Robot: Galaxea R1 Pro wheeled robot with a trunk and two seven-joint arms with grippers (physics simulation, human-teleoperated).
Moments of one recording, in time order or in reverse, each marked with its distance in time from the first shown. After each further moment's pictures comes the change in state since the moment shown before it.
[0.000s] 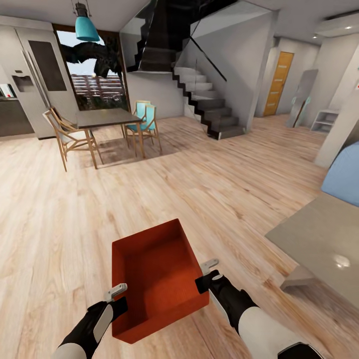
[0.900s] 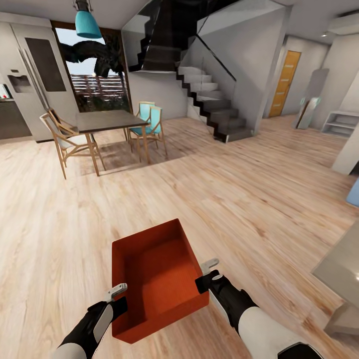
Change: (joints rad) left arm 0.000 0.000 0.000 0.000 0.000 0.000 0.000; right arm 0.000 0.000 0.000 0.000 0.000 0.000 0.000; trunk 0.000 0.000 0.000
